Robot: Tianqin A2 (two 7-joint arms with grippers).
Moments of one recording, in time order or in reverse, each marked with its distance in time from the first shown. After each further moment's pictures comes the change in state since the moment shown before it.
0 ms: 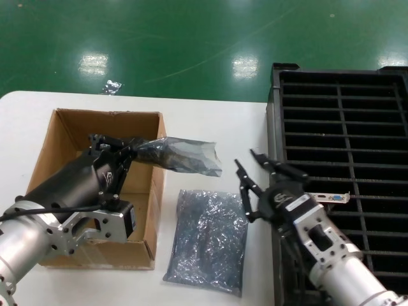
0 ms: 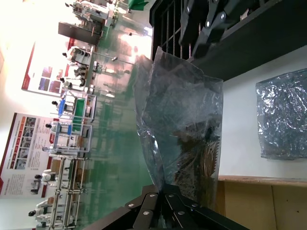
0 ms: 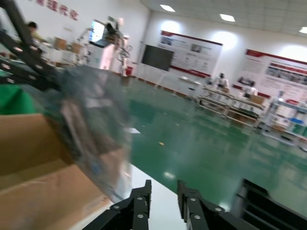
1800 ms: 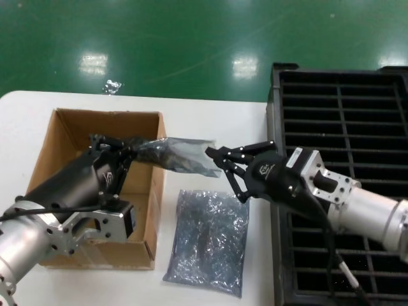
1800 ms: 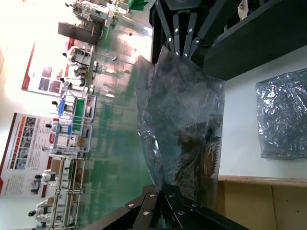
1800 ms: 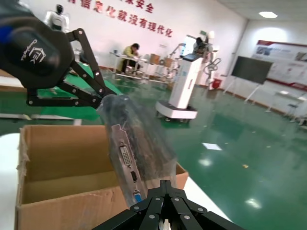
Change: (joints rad) left arm 0.000 0.000 0.000 0.000 0.000 0.000 0.000; right arm 0.354 0.051 -0.006 -0.282 -0.162 -0.650 0.282
